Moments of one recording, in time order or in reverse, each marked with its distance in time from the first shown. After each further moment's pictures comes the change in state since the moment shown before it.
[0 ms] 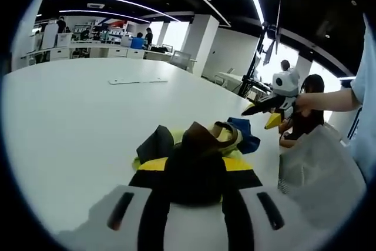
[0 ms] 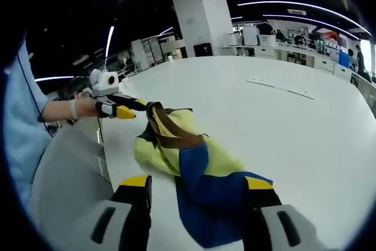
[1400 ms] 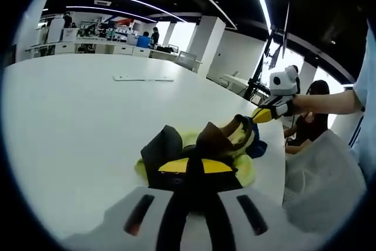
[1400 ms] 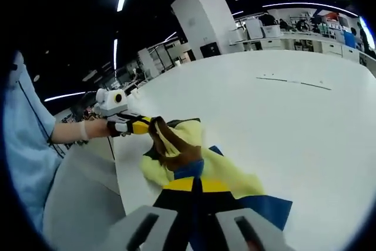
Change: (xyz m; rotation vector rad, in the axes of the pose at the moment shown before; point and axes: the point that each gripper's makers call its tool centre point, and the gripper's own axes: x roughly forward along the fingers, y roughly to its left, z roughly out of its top) left arm 0.009 0.012 0.002 -0.045 -0.014 0.022; right arm 0.015 0.006 0.024 0.104 -0.041 0.120
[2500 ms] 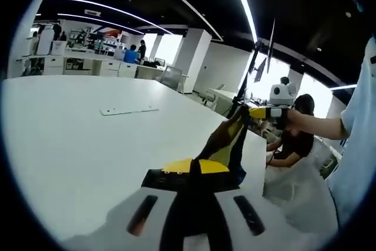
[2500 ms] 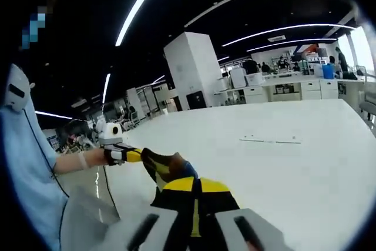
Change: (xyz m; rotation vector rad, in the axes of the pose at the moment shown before) left arm -0.032 -0.035 0.107 0.033 -0.101 -0.113; right arm -0.083 0.031 0.111 -0.042 -0.383 -0.128
